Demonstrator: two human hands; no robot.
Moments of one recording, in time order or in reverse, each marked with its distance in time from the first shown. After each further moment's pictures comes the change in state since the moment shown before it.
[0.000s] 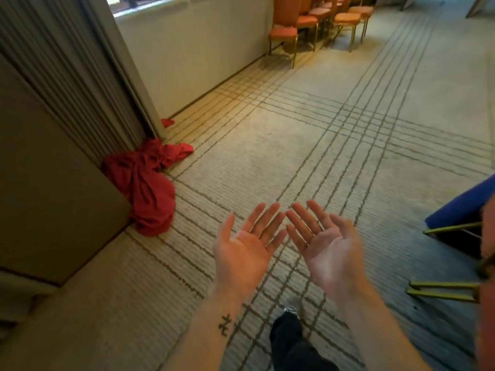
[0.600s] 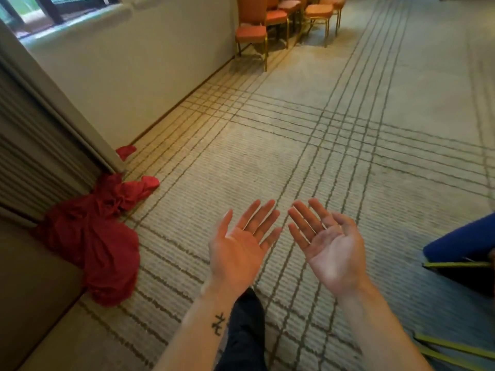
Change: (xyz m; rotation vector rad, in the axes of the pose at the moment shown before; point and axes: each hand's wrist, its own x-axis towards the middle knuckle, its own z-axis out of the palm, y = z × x) left_hand 0.373 0.041 0.182 0.124 -0.053 -0.058; right_hand 0.350 -0.209 0.035 0.126 0.070 -0.020
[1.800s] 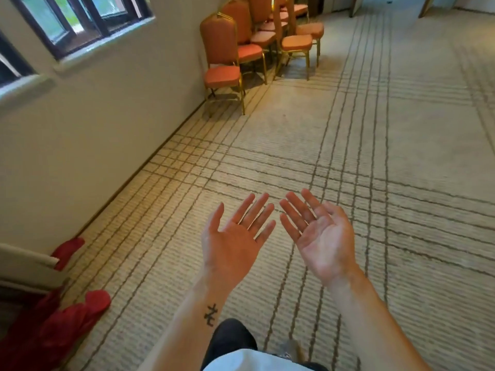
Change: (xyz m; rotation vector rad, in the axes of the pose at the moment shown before) left_hand 0.720 0.210 0.276 -0.006 -0.085 -0.086; right_hand 0.678 -0.324 0.232 0.034 -0.036 -0.085
